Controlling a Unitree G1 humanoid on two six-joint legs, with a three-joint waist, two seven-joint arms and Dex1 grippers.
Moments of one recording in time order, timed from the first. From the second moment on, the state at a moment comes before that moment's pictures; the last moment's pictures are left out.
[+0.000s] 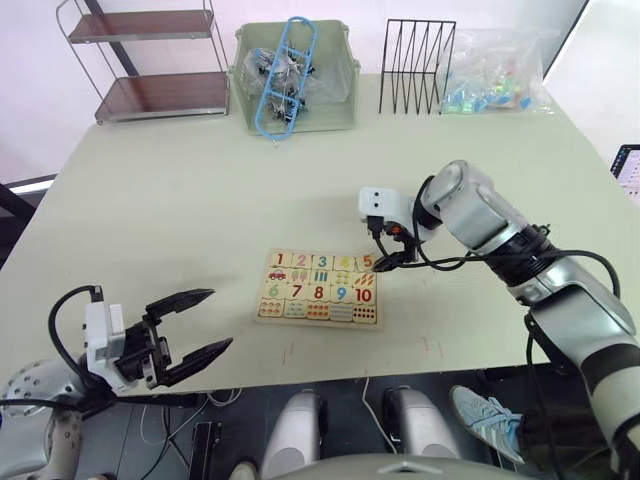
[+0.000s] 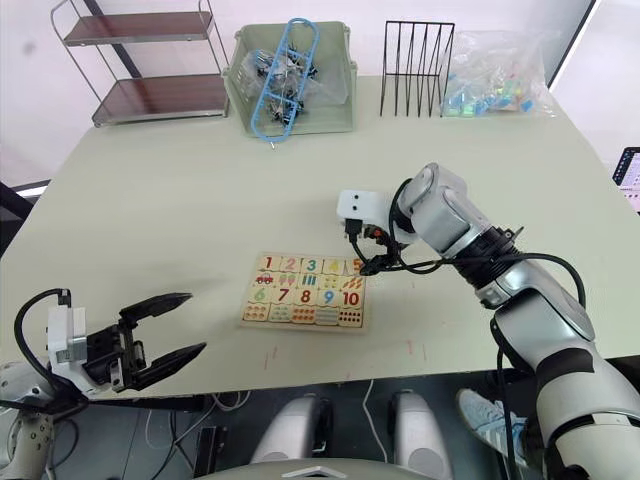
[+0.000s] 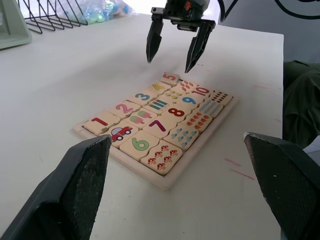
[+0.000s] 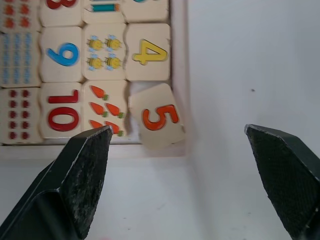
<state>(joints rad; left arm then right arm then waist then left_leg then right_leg) 0.28 0.67 0.44 -0.06 -0.66 -0.07 -1.39 -1.07 -0.47 0.65 0.22 -0.13 0.83 1.35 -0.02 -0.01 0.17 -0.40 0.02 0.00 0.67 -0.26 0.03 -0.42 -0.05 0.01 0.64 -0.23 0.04</state>
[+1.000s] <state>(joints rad) 0.26 0.70 0.44 -0.06 -0.66 -0.03 -1.40 -0.87 -0.46 0.41 0.34 -0.01 0.43 1.14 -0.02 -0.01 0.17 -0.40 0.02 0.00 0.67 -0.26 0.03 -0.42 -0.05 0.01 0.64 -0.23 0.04</state>
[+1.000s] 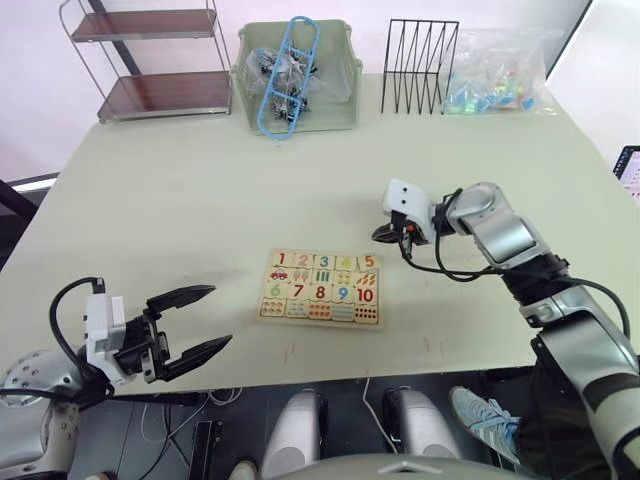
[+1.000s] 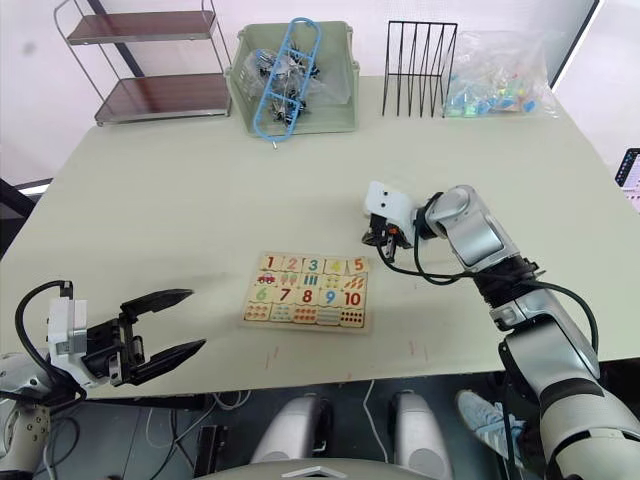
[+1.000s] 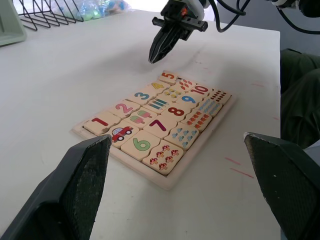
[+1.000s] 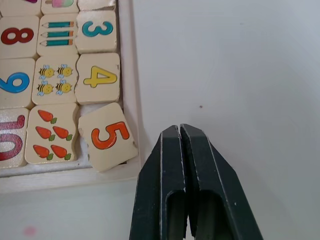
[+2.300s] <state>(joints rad) 0.26 0.71 0.44 -0.06 -0.66 -0.03 -1.41 -0.84 -0.44 0.42 0.35 -0.03 0.36 1.20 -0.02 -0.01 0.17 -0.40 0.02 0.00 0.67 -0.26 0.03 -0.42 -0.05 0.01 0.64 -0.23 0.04</state>
